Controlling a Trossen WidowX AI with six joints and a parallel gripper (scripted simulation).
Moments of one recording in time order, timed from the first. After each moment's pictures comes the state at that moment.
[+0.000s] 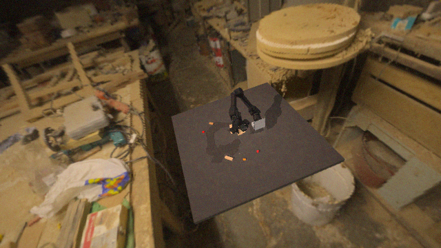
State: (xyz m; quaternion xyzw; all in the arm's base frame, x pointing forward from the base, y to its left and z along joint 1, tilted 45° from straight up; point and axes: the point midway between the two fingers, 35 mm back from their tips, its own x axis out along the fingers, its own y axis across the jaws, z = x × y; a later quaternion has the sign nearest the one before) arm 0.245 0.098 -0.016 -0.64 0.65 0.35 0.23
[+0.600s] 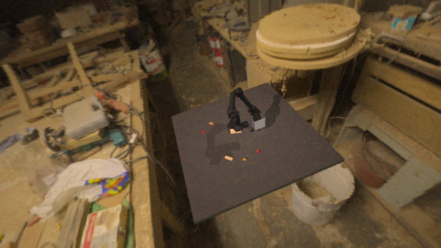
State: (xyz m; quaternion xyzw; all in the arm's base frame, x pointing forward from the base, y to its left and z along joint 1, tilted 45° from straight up) arm 0.255 0.089 0.000 -0.53 0.72 0.13 0.42
